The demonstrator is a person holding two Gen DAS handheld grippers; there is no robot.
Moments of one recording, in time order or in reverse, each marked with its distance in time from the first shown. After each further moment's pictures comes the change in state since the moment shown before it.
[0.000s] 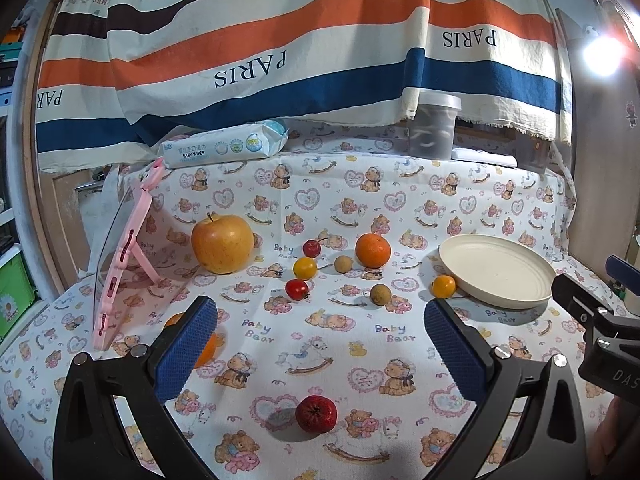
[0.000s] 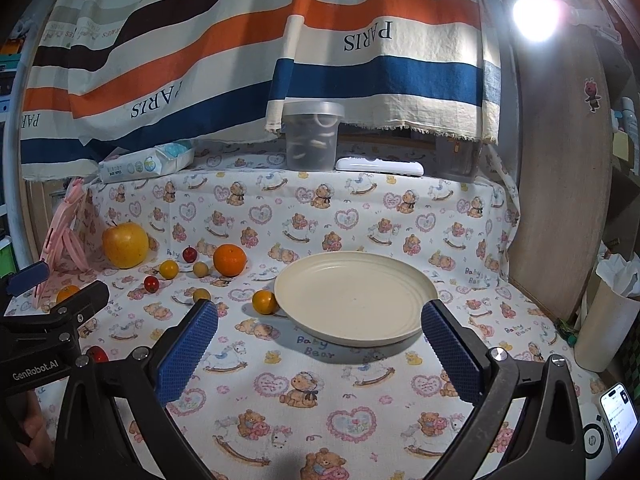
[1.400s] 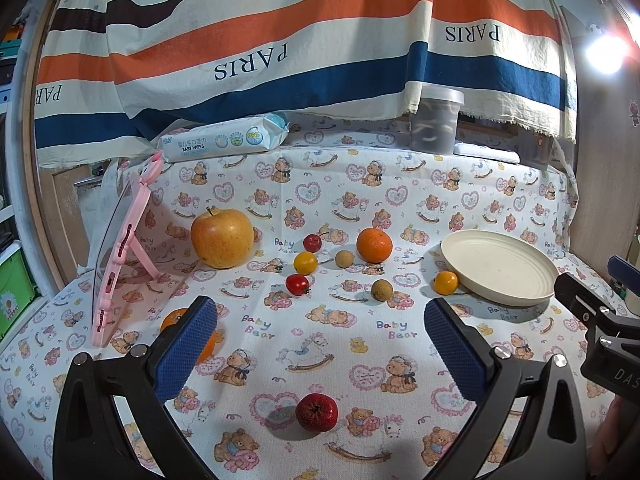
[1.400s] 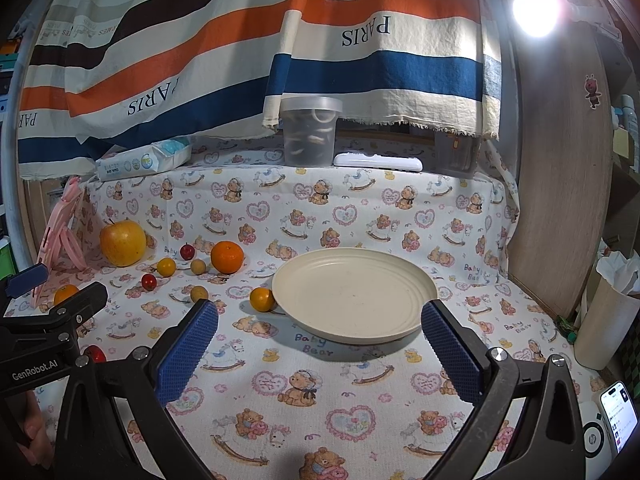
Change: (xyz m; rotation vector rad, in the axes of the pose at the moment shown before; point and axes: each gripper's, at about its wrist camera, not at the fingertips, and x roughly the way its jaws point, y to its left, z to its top) left arm 0.003 0.001 0.000 -0.003 0.017 0.000; right arm 0.002 -0.002 0.000 0.002 0.008 0.002
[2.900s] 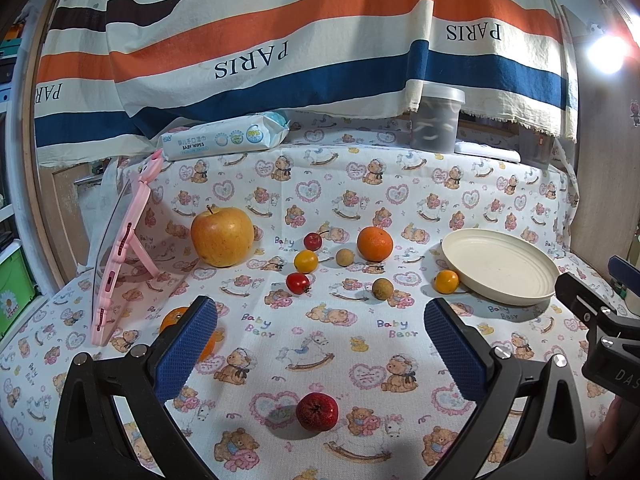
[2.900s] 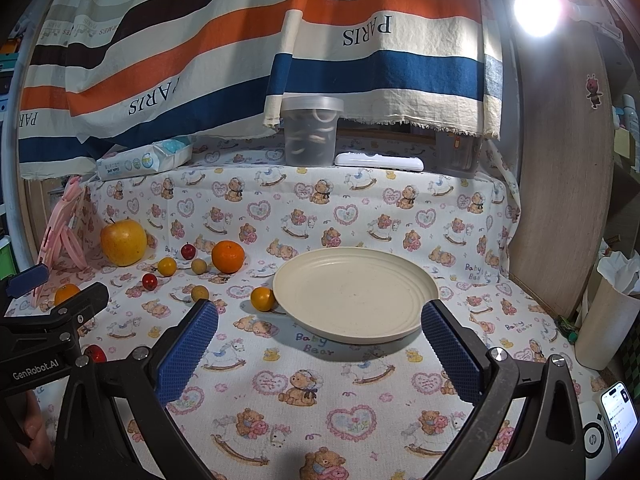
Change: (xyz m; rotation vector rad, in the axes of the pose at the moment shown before) left arm 0.001 0.000 0.001 -0.002 0.004 -0.001; right arm 0.000 0.000 0.001 0.001 0.003 -0.001
